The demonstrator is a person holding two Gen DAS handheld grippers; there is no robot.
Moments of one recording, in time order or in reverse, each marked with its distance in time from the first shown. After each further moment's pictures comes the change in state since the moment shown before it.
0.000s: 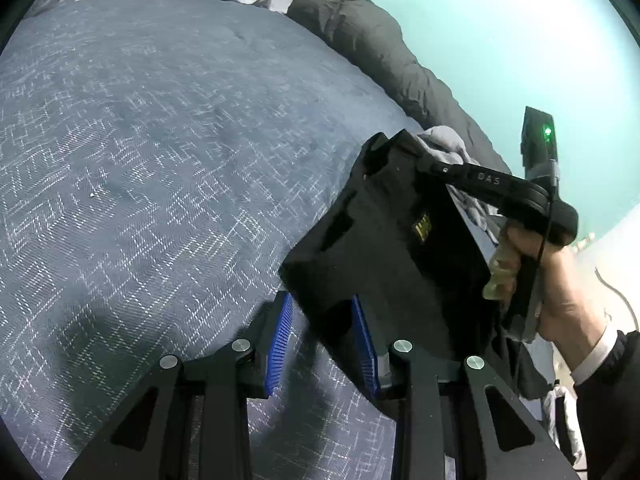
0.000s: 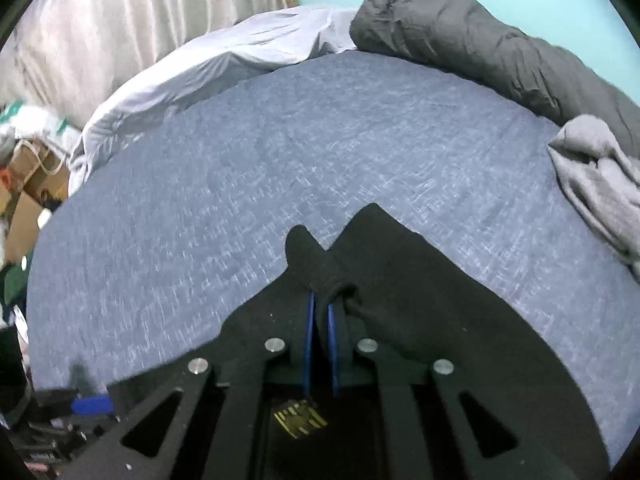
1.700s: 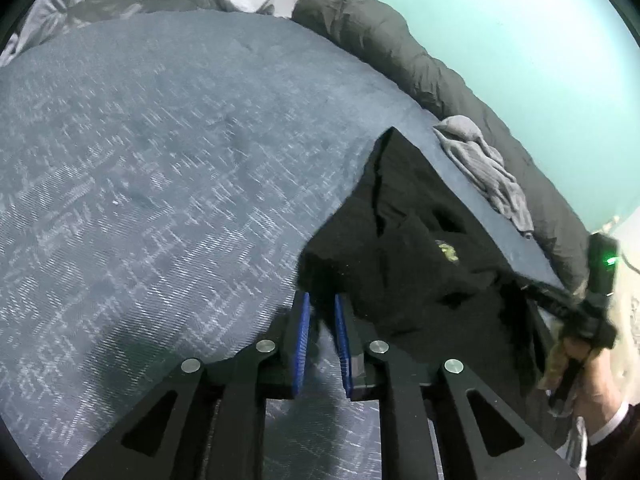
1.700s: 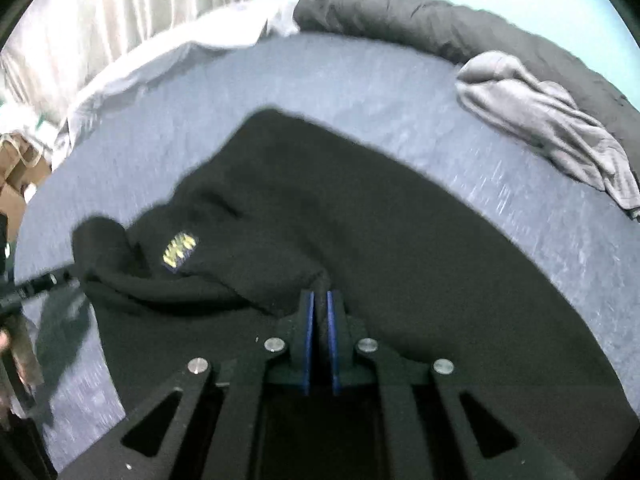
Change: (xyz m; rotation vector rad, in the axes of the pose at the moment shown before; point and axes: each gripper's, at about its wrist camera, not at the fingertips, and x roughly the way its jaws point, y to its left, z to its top) left arm -0.005 -0.015 -0.006 0.070 0.001 0.115; right arm -0.068 -0.048 -0.128 0.036 0.077 -0.153
